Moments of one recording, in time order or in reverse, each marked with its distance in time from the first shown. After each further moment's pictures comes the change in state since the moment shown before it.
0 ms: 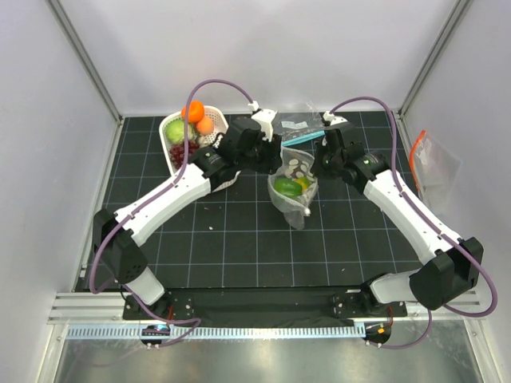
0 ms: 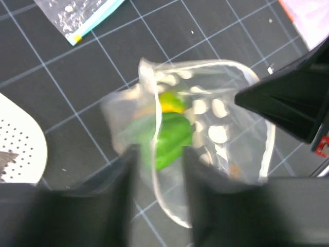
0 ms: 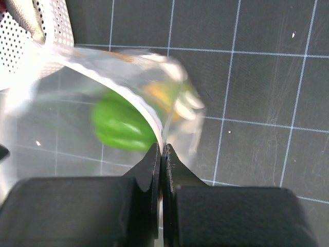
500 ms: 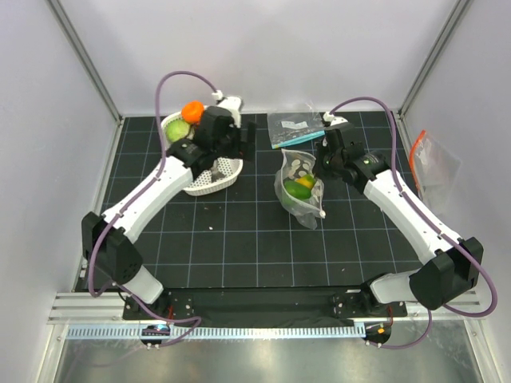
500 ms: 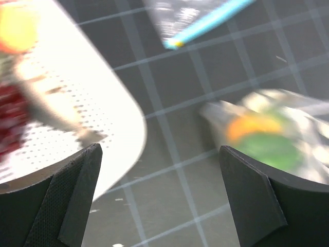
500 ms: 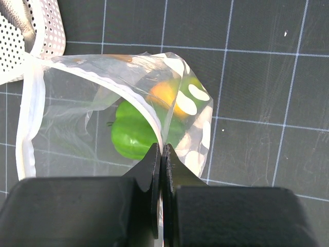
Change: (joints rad) left arm 0.145 -0.031 -0.025 -0.030 -0.119 0.037; right arm 0.000 0.000 0.000 -0.014 0.015 -0.019
